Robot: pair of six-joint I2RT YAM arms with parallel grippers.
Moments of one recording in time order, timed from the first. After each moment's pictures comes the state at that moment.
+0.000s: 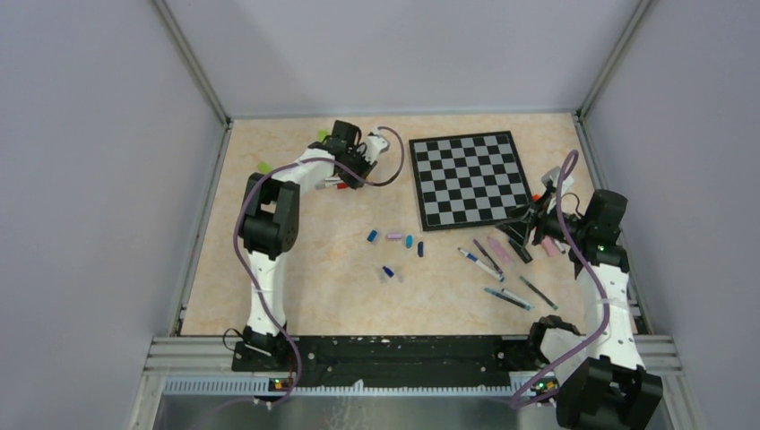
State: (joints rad) left arm -0.33 2.17 1.66 -0.45 0.22 0.48; right arm -0.29 0.88 0.64 -0.31 -1.12 -0.27
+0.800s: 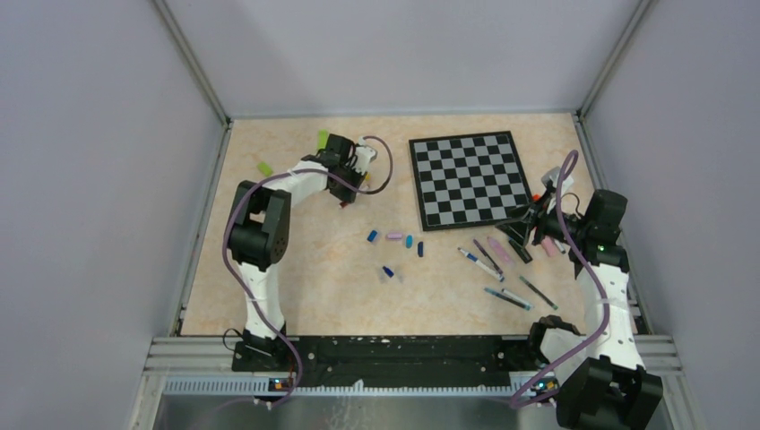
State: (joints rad) left arm -0.33 2.04 1.44 -0.42 0.15 0.29; right arm -0.29 0.88 0.64 -0.31 -1.12 -0.28
